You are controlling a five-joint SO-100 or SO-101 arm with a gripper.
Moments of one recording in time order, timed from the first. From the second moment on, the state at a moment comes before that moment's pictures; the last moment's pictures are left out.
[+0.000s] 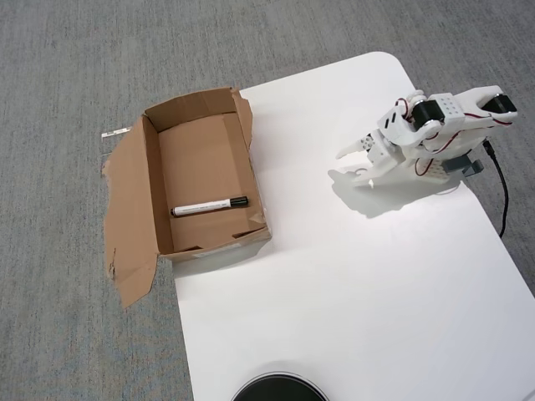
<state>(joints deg) 1.1 193.0 180.9 66.9 69.2</state>
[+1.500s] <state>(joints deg) 1.2 193.0 180.9 66.7 162.9</state>
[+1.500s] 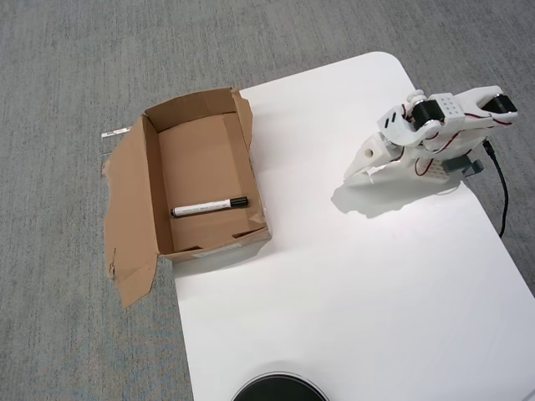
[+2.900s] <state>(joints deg) 6.9 193.0 180.9 71.8 163.0</state>
